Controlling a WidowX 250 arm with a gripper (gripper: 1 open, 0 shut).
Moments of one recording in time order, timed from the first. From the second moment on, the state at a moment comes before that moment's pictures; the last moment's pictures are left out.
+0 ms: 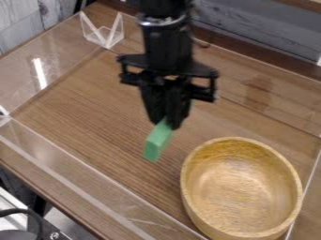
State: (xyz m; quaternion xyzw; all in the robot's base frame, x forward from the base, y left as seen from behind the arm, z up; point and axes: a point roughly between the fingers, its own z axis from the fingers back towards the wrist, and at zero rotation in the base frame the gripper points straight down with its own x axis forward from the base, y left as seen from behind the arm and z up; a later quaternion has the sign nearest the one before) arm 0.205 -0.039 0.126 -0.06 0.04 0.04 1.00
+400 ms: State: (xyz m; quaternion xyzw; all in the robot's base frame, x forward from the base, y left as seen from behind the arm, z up) arm 0.190 -0.128 0.116 -0.06 0.03 0.00 1.00
